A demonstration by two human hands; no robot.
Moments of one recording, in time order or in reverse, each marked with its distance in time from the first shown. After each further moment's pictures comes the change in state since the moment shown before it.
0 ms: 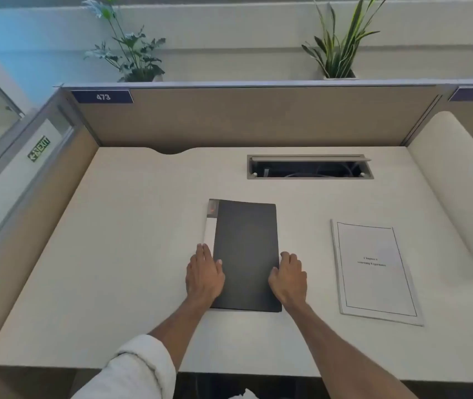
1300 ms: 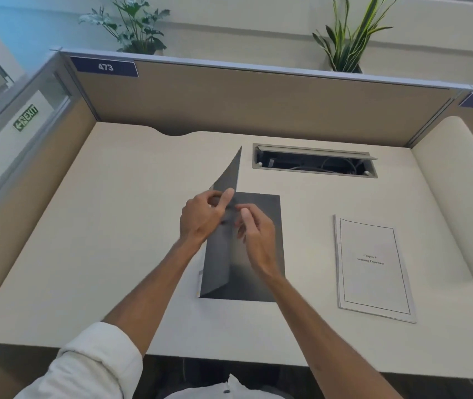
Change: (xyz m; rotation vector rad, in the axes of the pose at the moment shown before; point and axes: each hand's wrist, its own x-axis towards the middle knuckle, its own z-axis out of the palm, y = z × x) left_hand 0.041 0.015 -0.126 -0.657 0.185 0.103; right_hand -0.021 -0.140 -0.090 1.044 0.097 -0.266
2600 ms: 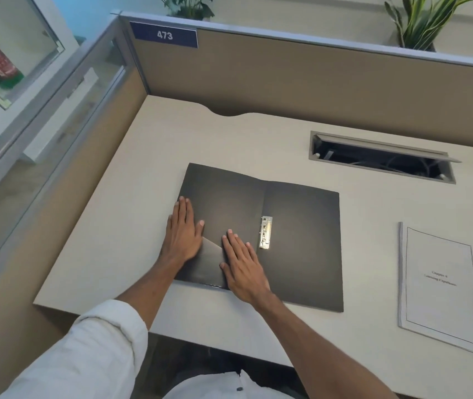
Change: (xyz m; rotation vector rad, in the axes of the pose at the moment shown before) left_hand 0.013 -0.237 -0.063 0.587 -0.138 -0.087; right_hand -0.051 0.165 0.141 -1.004 -0.679 -0.287
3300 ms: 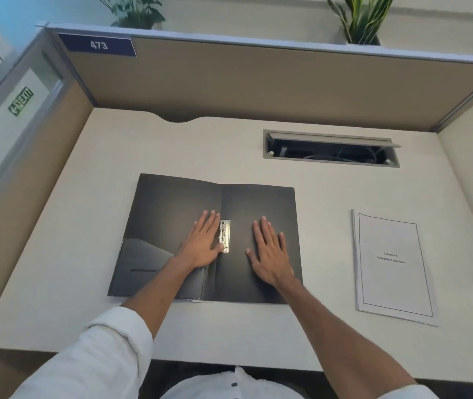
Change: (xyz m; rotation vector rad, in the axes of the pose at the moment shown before) left_hand 0.021 0.126 0.049 0.073 -0.293 0.412; right_hand -0.041 0.149 -0.062 -0.010 0.024 0.355
